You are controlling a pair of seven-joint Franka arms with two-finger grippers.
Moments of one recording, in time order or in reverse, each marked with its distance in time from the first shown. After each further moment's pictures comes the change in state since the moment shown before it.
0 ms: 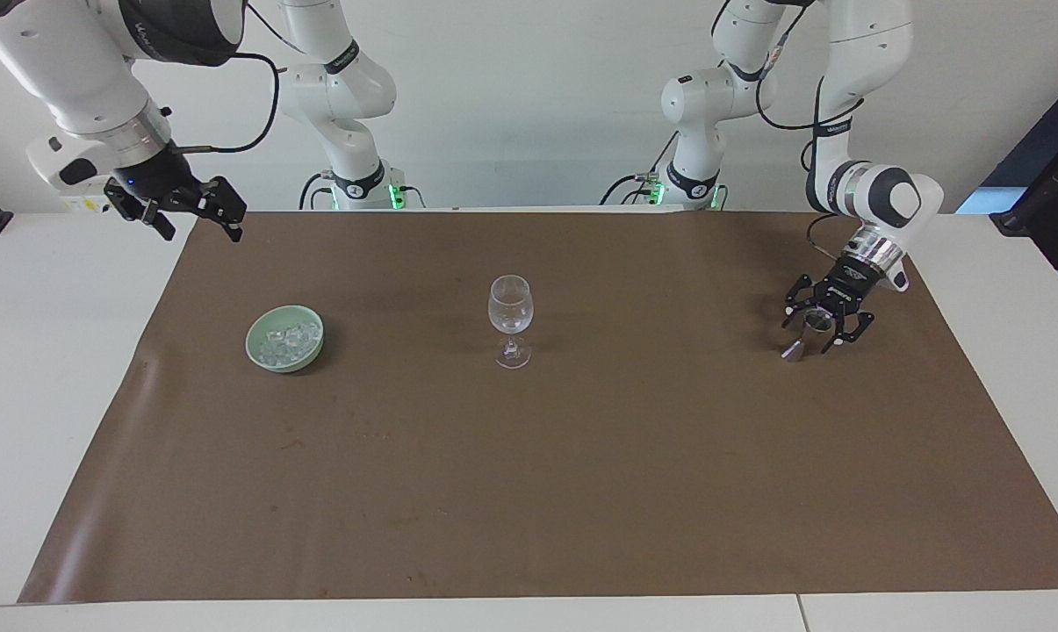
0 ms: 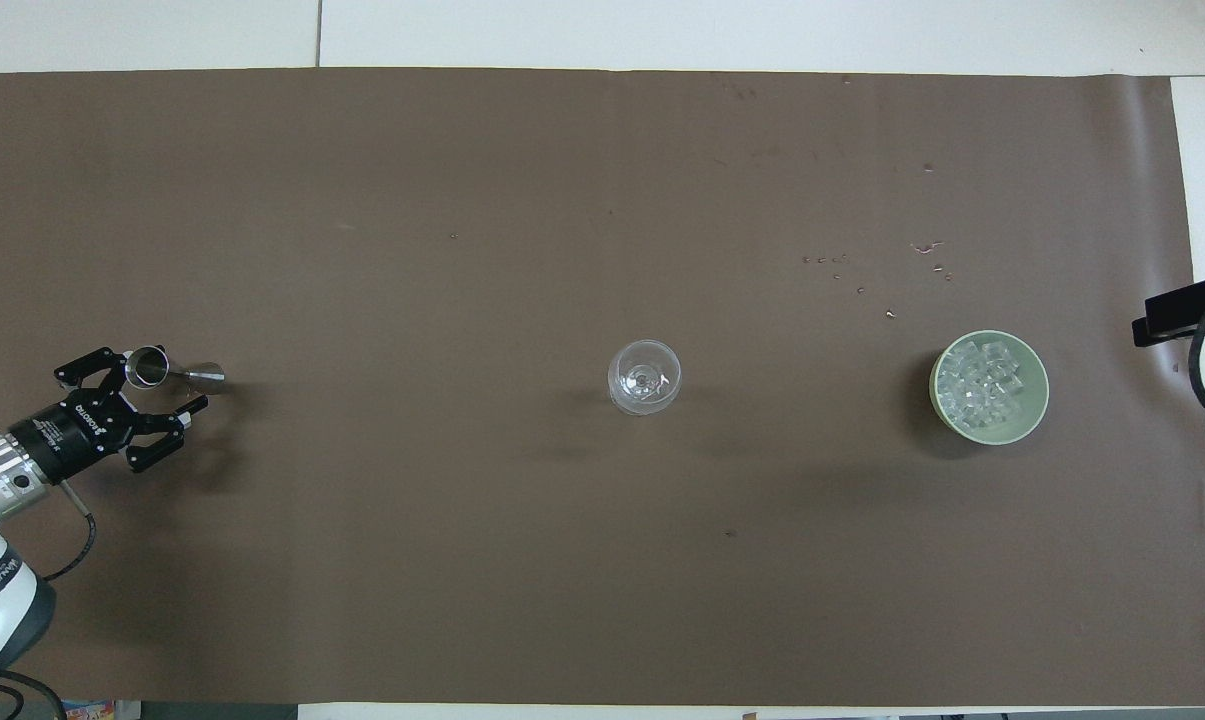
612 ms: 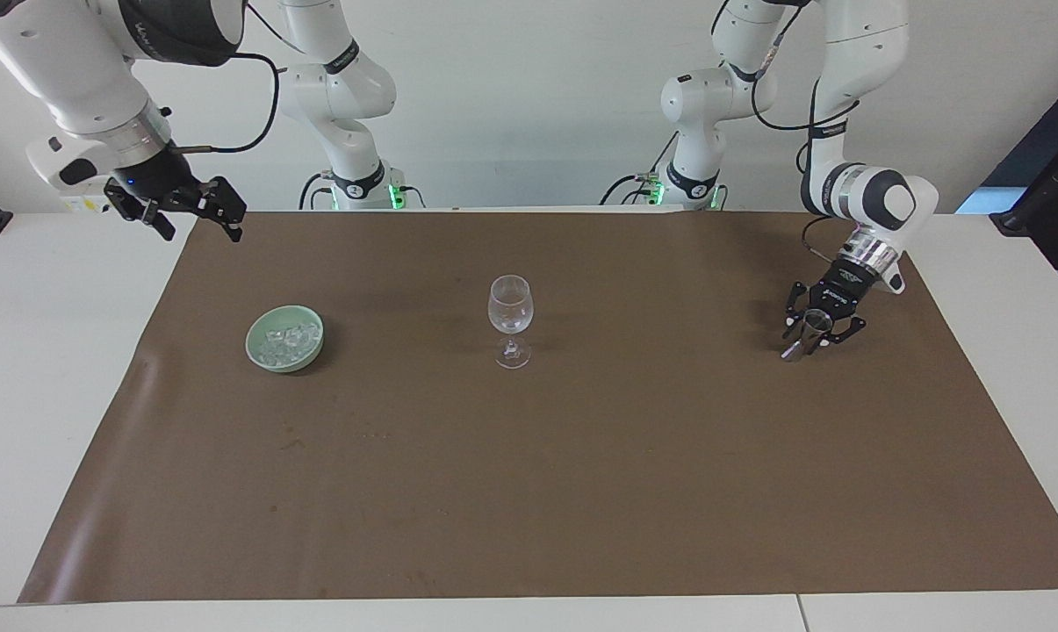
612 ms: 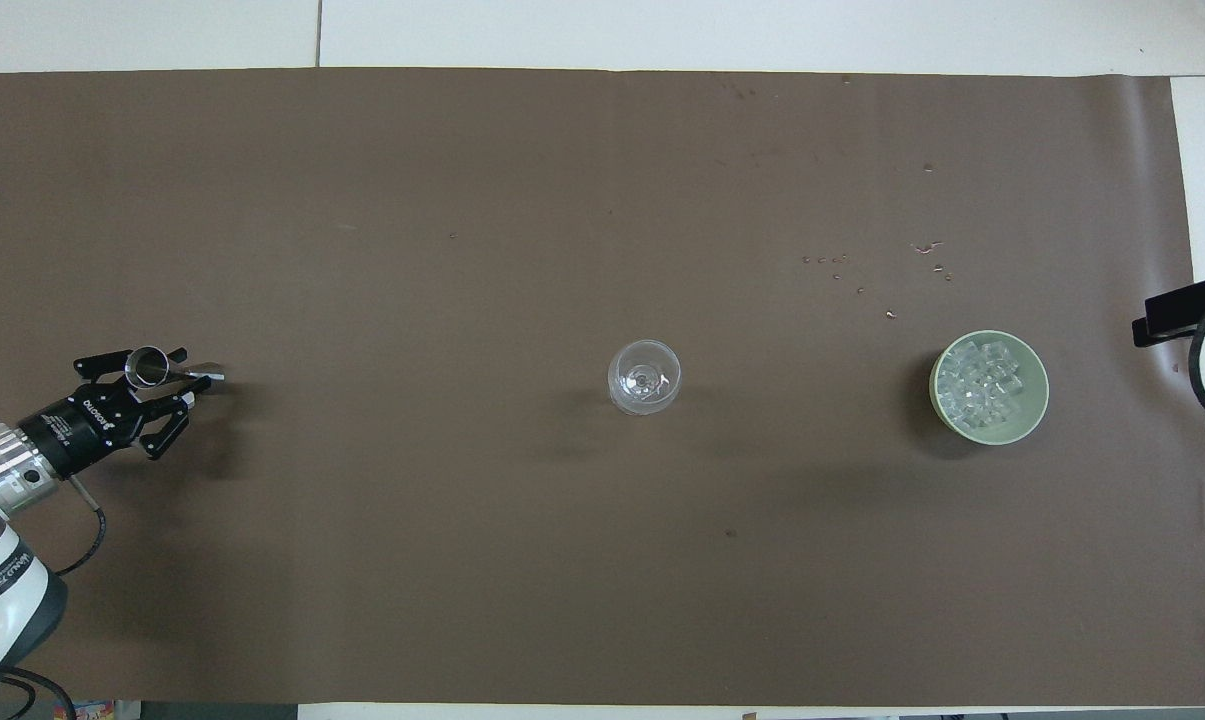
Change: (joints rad) left arm -0.027 0.000 0.003 0.000 -0.029 0.026 0.009; right arm 0.000 0.000 0.000 0.000 0.000 0.000 0.000
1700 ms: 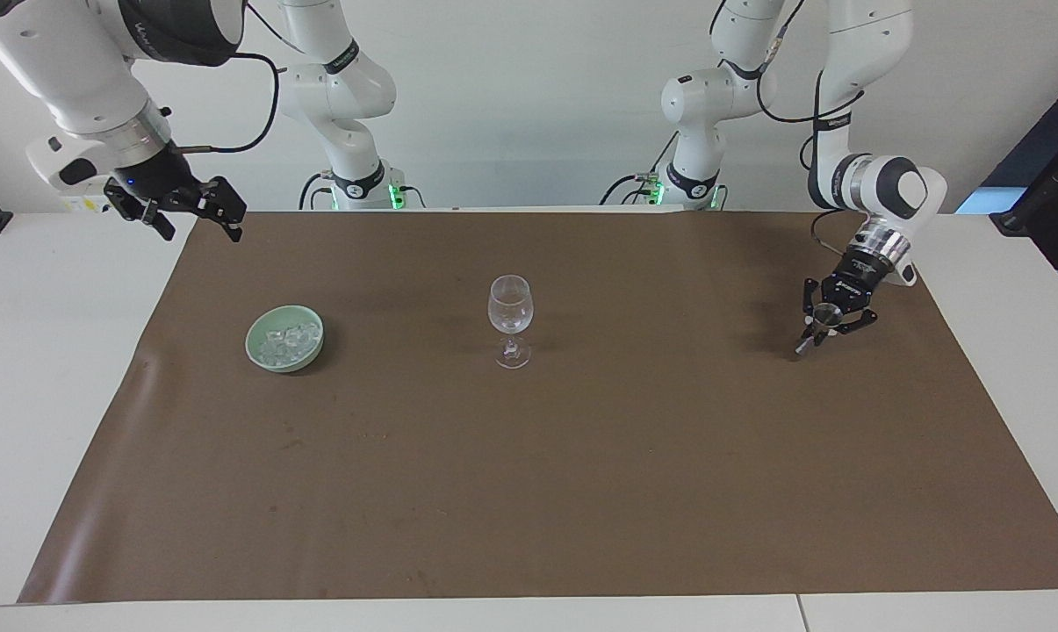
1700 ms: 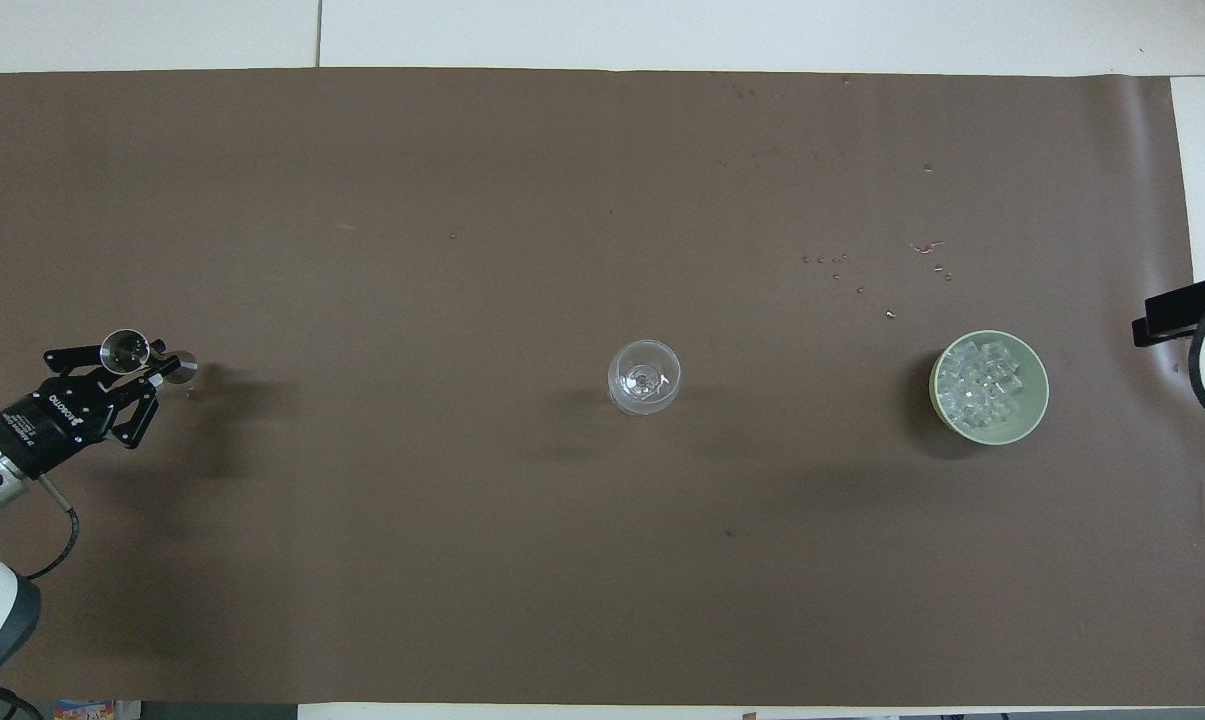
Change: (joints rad) left arm 0.032 -0.072 0.002 0.002 -0.024 -0.072 0.000; right arm 0.000 0.000 0.000 0.000 0.000 0.000 0.000
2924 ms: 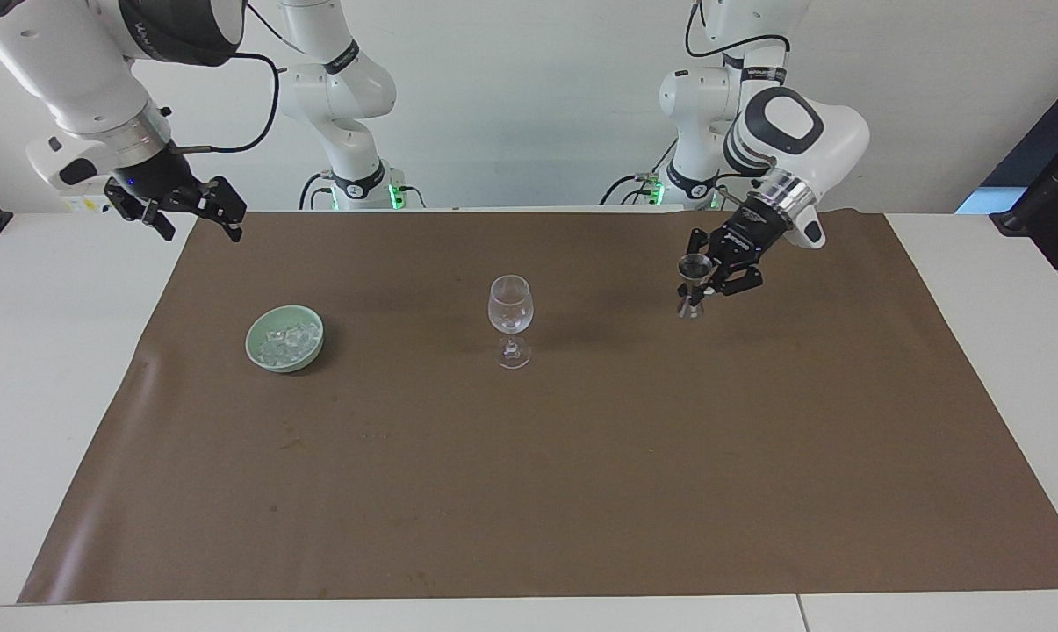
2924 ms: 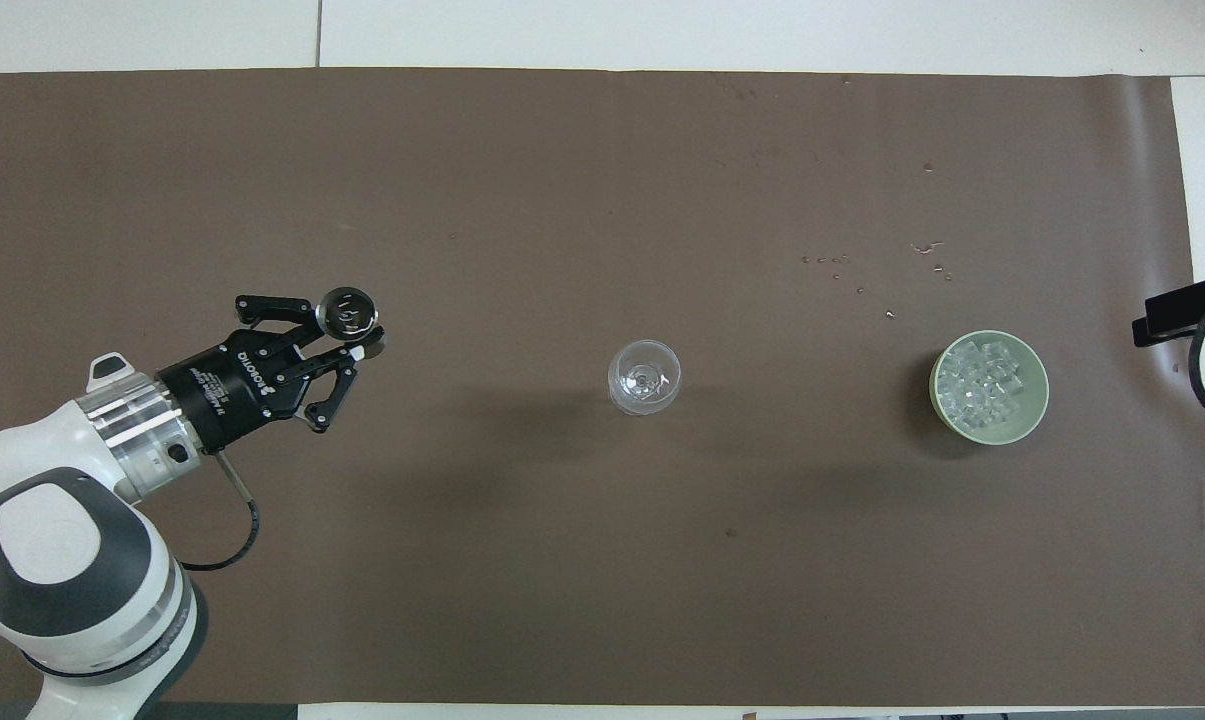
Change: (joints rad) left arm -0.244 -0.292 -0.482 0.023 0.000 0.387 -0.517; right arm 0.000 0.000 0.000 0.000 0.000 0.000 0.000
